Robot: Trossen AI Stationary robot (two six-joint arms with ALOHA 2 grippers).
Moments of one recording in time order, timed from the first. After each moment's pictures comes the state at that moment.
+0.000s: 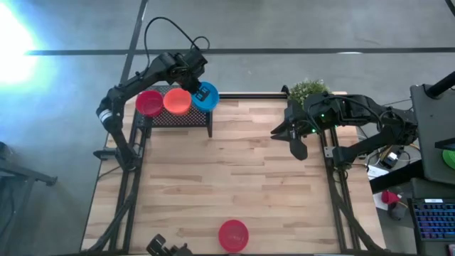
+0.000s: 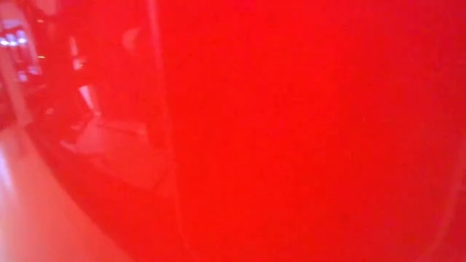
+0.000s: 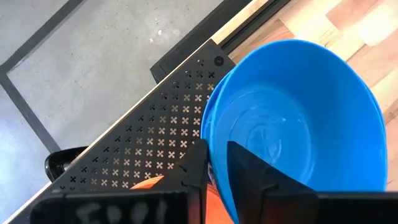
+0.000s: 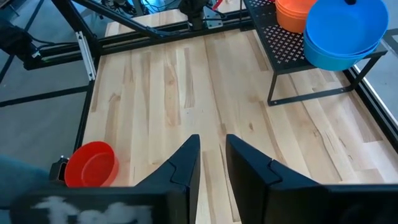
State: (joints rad) left arm 0.66 1.72 1.84 -1.24 -0.20 -0.15; right arm 0.02 1.23 1.58 -0.99 -0.02 0.23
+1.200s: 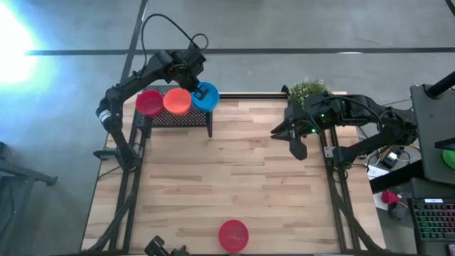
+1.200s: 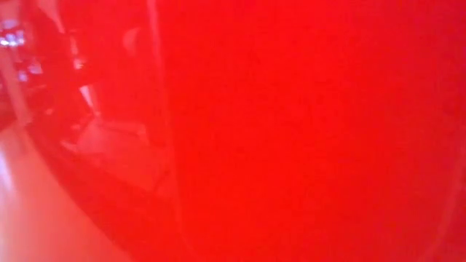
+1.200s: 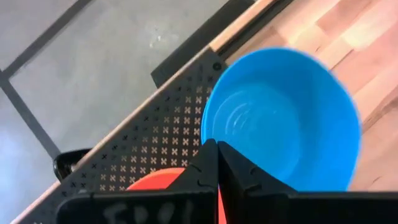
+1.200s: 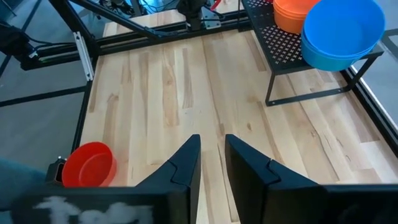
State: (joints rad) left arm 0.65 1.72 1.92 -1.29 -0.19 -0.14; right arm 0.02 1.23 1.58 -0.99 -0.01 0.23
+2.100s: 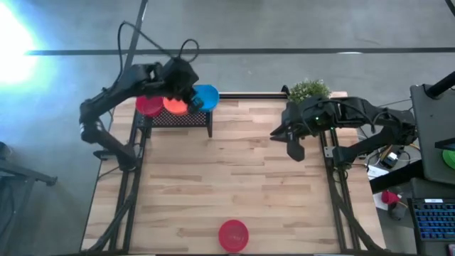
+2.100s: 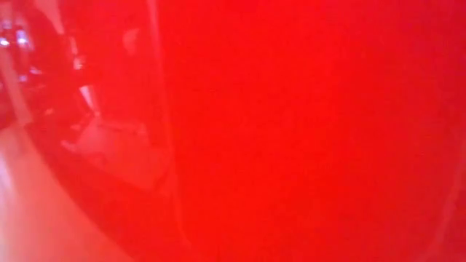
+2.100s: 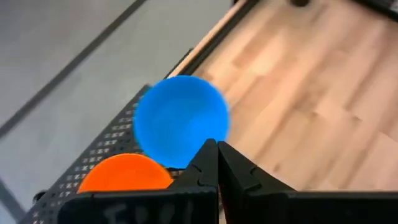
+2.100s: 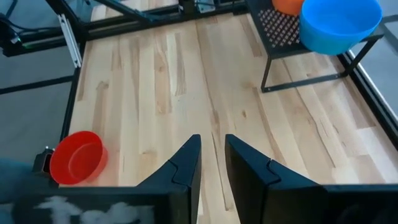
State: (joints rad) left arm 0.41 1.50 1.92 -1.29 -0.23 -0.19; right arm 0.02 1.23 1.54 -0.99 0.00 0.22
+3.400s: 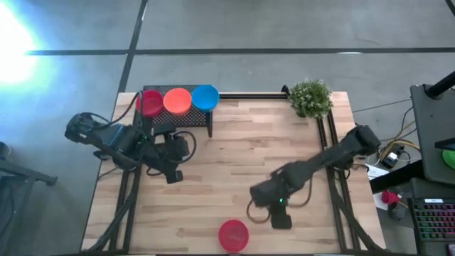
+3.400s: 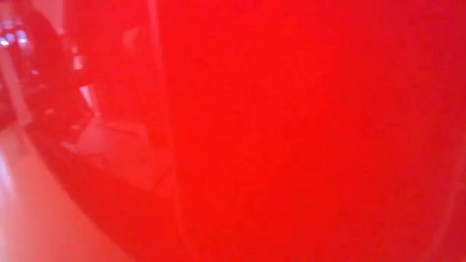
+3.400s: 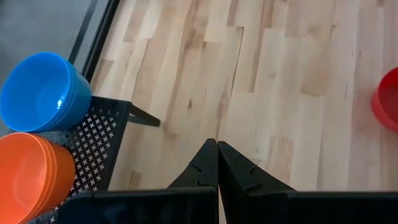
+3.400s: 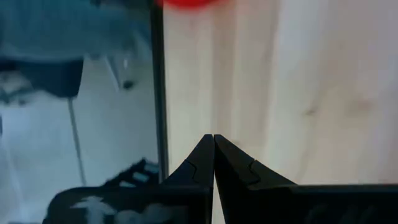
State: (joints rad) left arm -0.39 1.35 1.67 -1.37 -0.50 -0.45; right arm 0.42 1.72 1.45 -0.96 -0.42 0.54
